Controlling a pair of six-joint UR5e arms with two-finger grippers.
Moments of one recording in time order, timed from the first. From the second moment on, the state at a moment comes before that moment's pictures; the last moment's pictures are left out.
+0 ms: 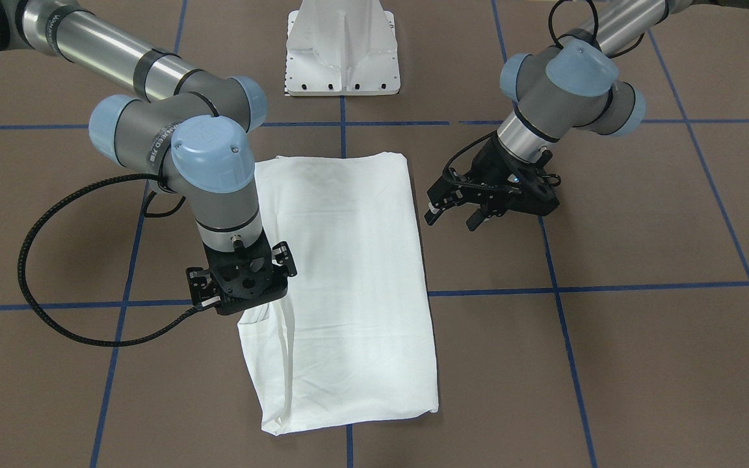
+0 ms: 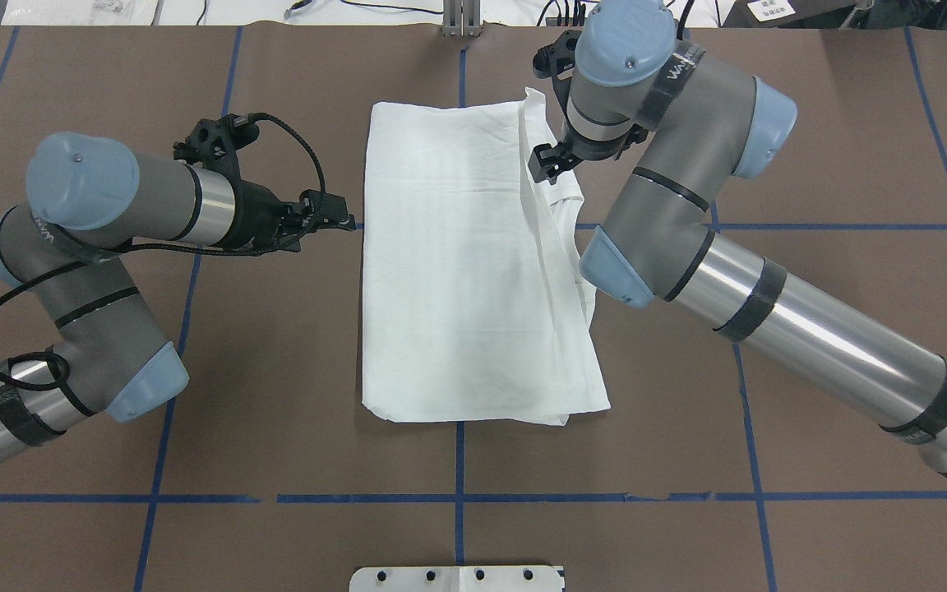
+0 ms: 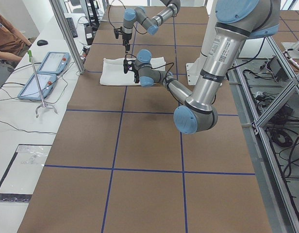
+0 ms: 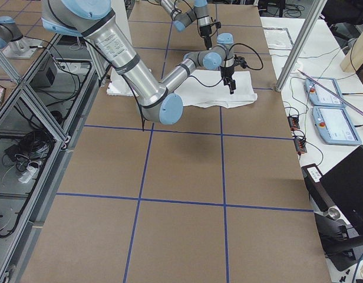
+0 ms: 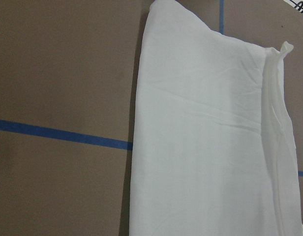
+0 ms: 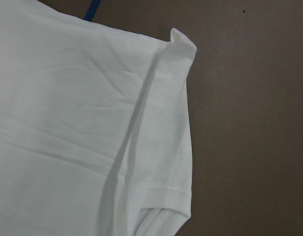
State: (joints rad) left arm -0.71 -2.00 -1.66 -2.33 -1.94 -1.45; right arm 0.76 -0.75 1.36 -1.49 1.83 0.66
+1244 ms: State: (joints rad) left arm -0.76 -1.99 -1.69 -2.33 -1.95 -1.45; right arm 0.68 -0.72 1.23 -1.36 1.74 0.69
